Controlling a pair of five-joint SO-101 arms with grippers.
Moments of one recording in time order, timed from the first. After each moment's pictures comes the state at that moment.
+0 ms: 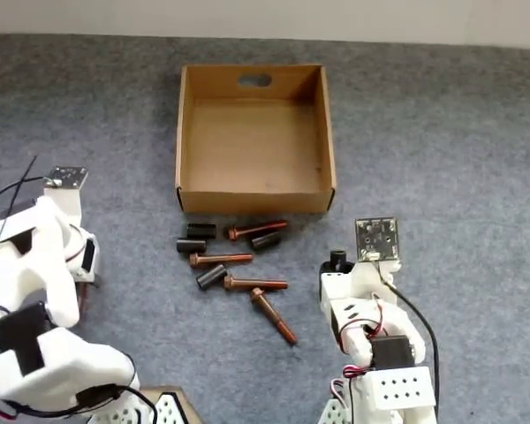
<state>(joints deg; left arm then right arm) -33.7 4.2 35.4 61.8 -26.9 -8.5 -87.7 93.0 45.1 0.1</state>
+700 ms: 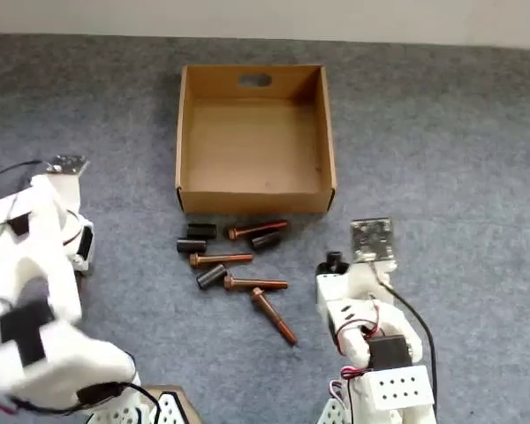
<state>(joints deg) -33.3 -3.0 29.0 74.1 -26.8 -13.1 -87.7 93.1 45.1 0.1</state>
